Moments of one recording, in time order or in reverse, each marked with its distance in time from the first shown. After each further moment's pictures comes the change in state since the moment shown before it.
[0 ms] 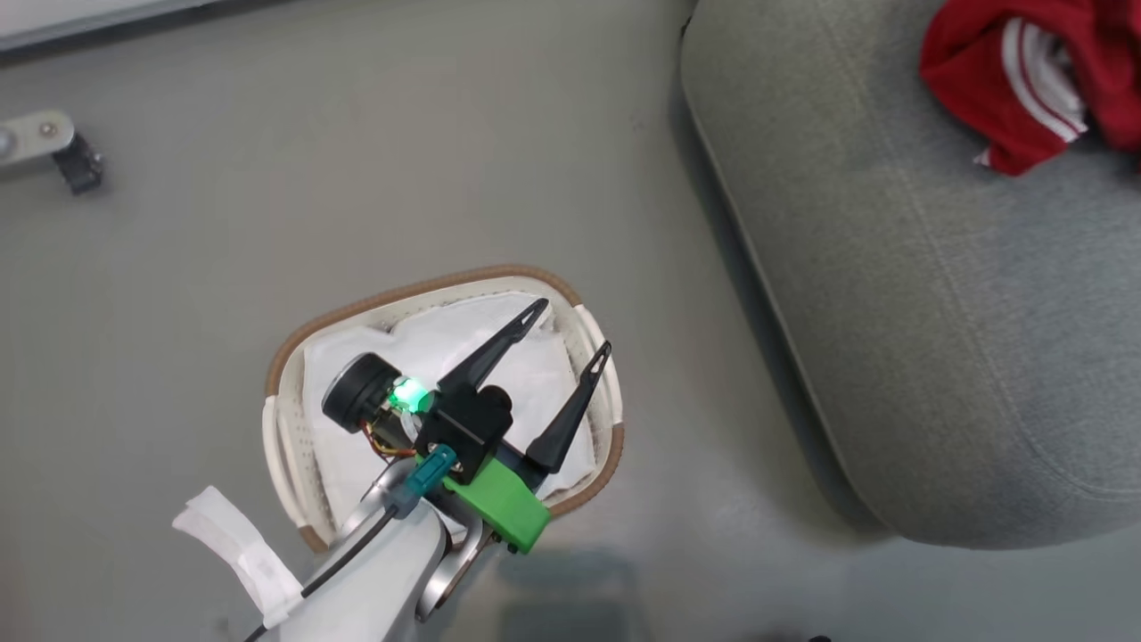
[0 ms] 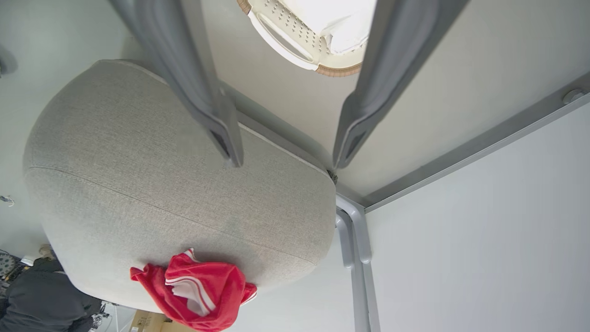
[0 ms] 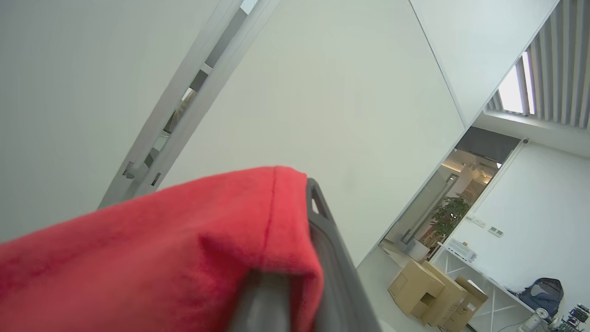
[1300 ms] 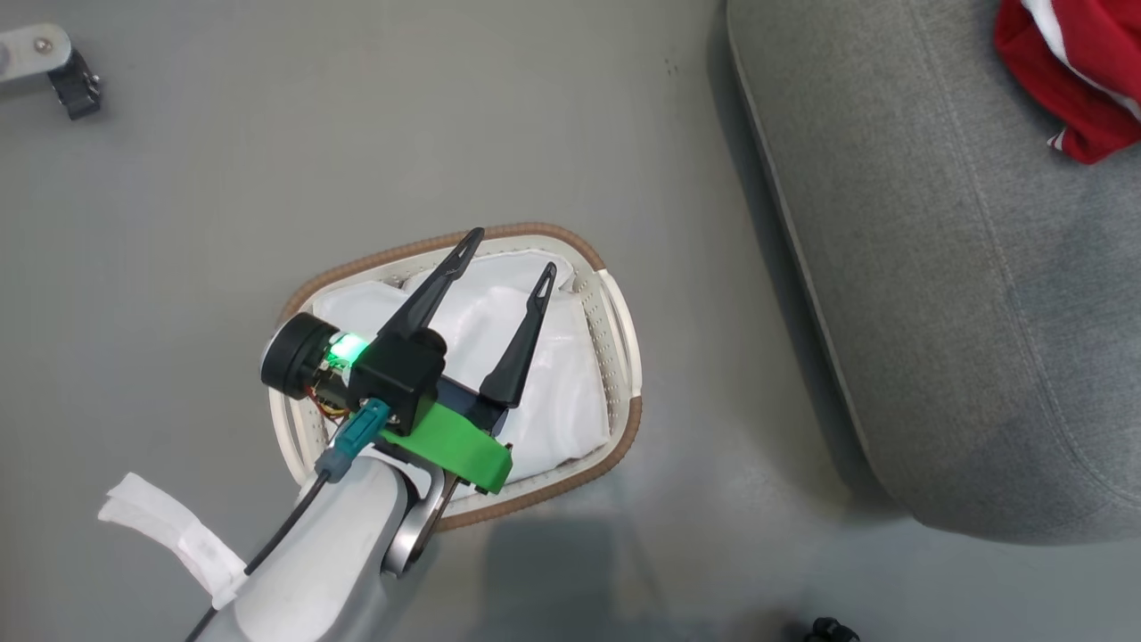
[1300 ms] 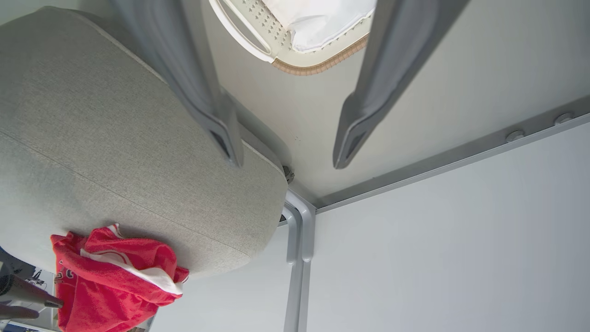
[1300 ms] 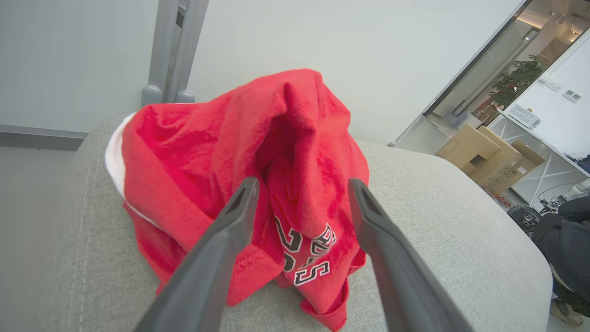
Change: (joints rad) left arm -0.028 0.017 0.098 -0.068 -0.044 0.065 0.001; right arm 0.331 0.243 -0.278 0.087 -0.095 0.000 -0.025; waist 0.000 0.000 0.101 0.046
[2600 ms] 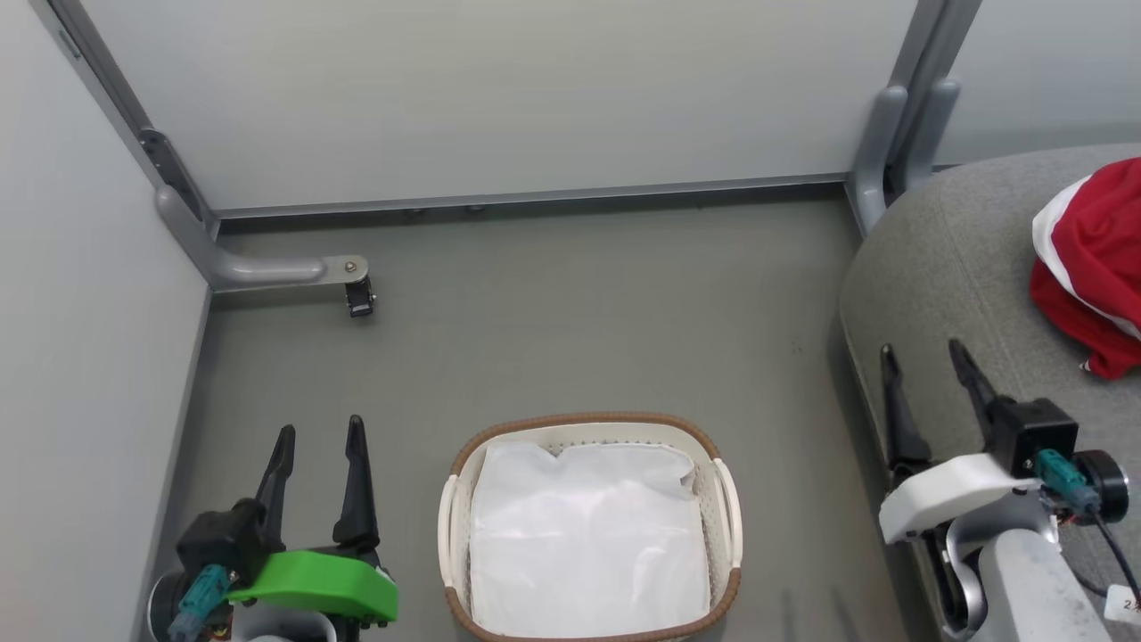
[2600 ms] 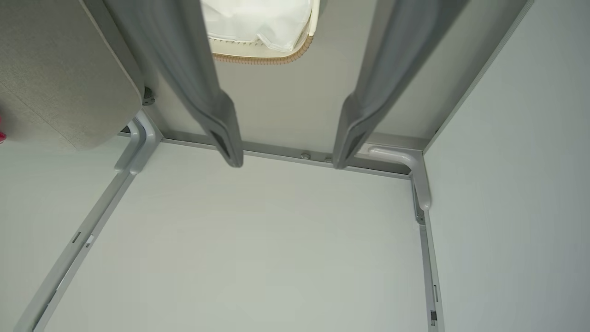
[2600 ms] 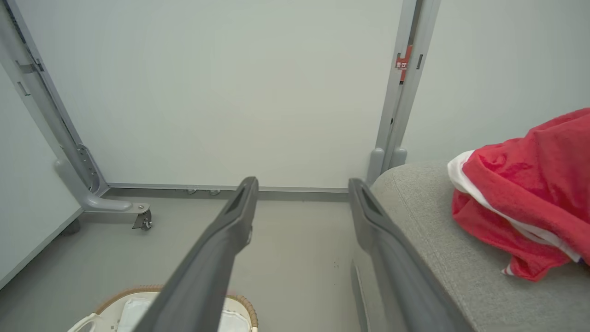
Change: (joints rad) left arm 0.431 -0.172 0.523 0.028 -0.005 -0.027 -0.002; right arm 0.477 0.207 0.379 -0.182 0.309 0.000 -0.001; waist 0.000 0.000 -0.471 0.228
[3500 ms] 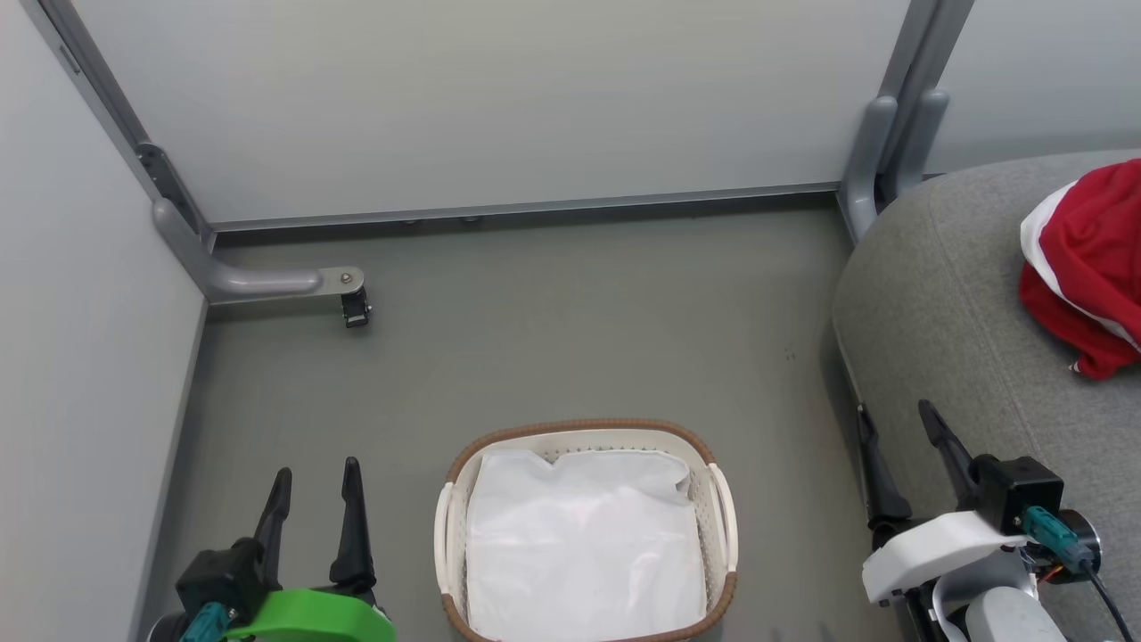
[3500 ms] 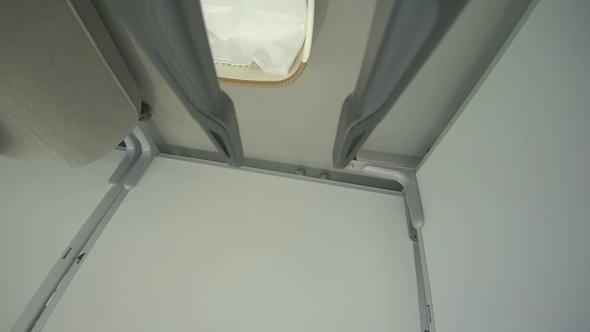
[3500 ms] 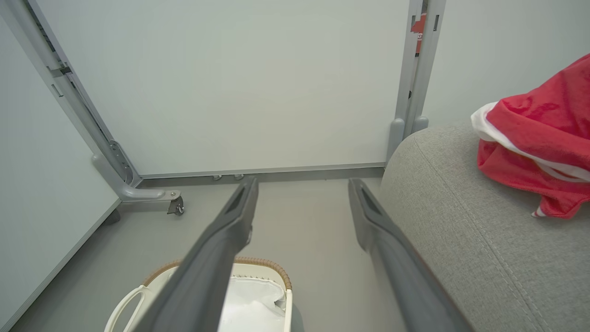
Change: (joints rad) left arm 0.077 -0.006 0.025 -0.008 0.014 -0.009 0.000; right arm 0.127 0.001 0.089 -0.053 0.131 0.000 0.000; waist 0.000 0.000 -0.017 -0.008
